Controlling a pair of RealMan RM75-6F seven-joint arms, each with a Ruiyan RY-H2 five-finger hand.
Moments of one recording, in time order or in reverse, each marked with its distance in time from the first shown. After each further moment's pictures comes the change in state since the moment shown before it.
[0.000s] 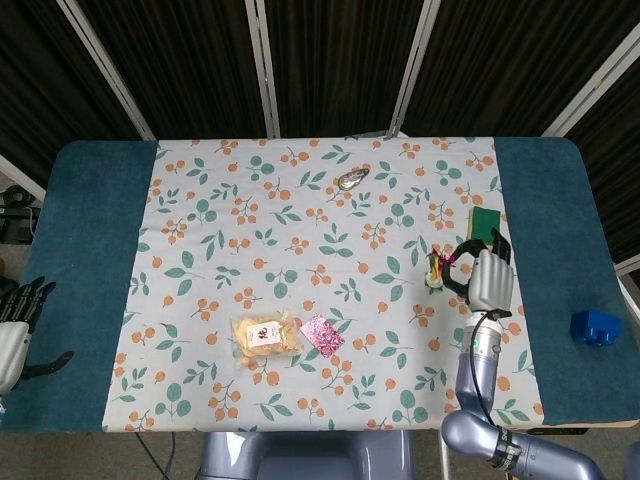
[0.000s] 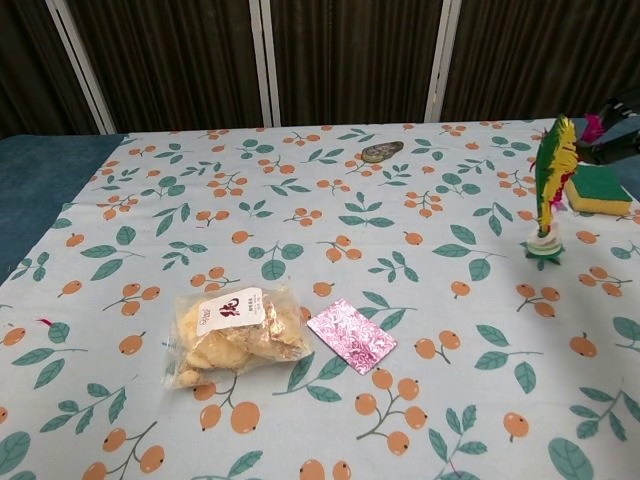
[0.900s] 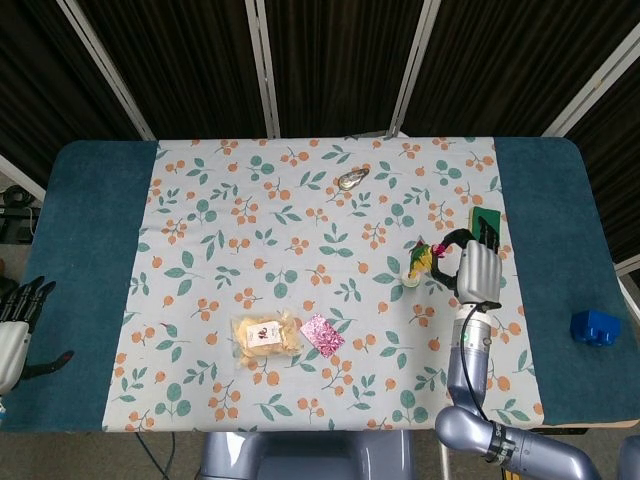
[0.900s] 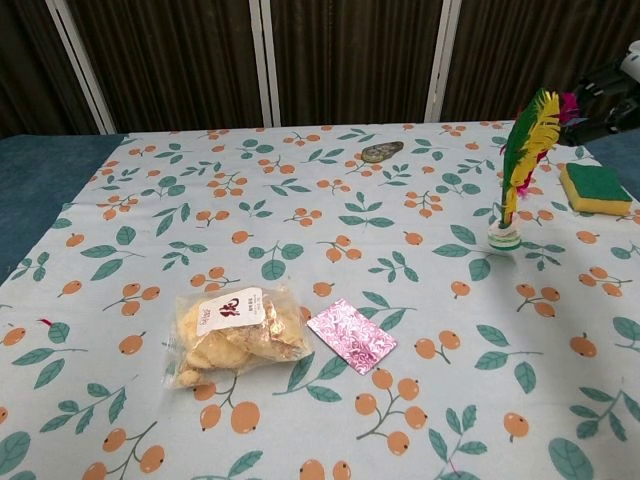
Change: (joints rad) left arm 0.000 -0.001 -0.001 0.000 -0.001 0.001 0.000; right arm 0.034 -0.017 0.034 -0.004 -0.022 -0.029 -0.028
